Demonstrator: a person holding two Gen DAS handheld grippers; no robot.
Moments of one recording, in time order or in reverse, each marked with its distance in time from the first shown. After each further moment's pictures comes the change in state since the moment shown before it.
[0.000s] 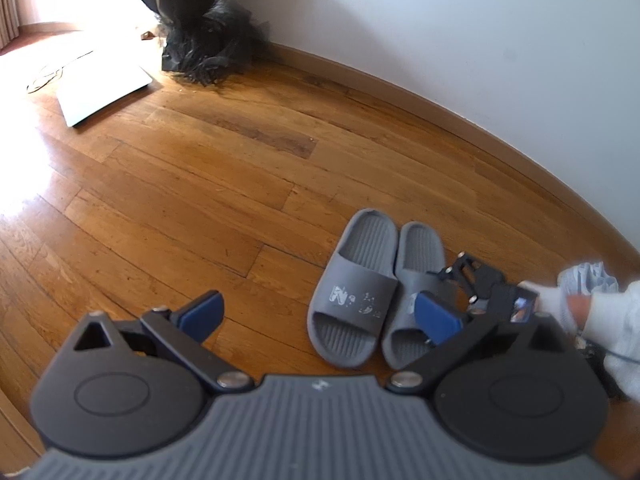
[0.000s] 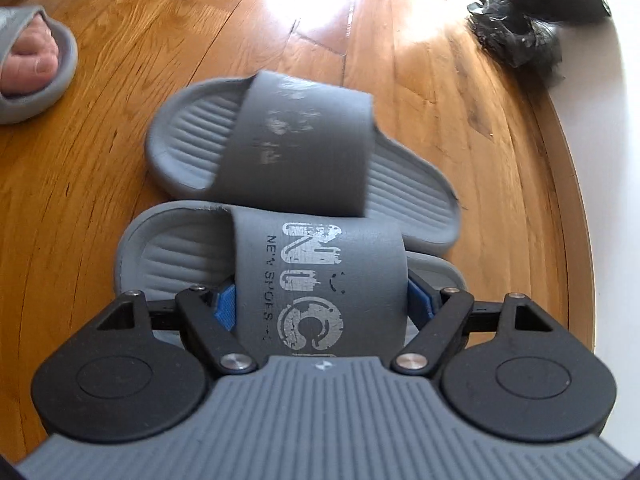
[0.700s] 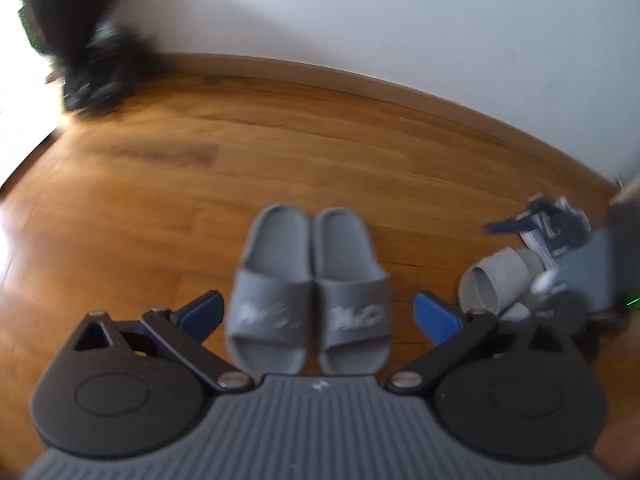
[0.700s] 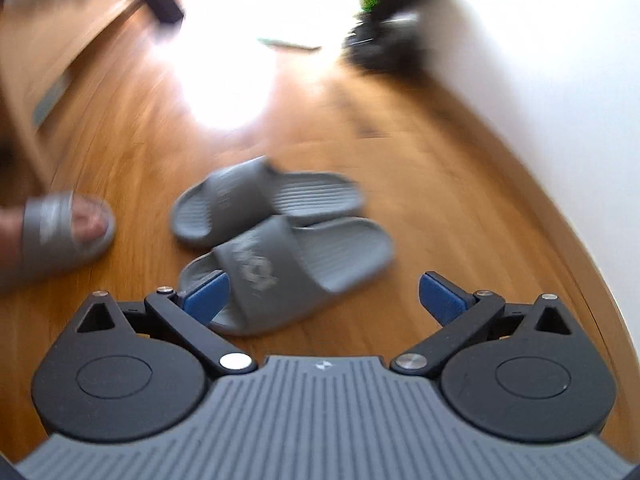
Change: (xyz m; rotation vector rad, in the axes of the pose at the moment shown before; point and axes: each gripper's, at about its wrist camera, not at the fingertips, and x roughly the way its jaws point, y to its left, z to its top) left arm 0.072 -0.125 0.042 0.351 0.100 -0.131; right arm -0.203 -0.088 -0.141 0.636 -0.241 0.022
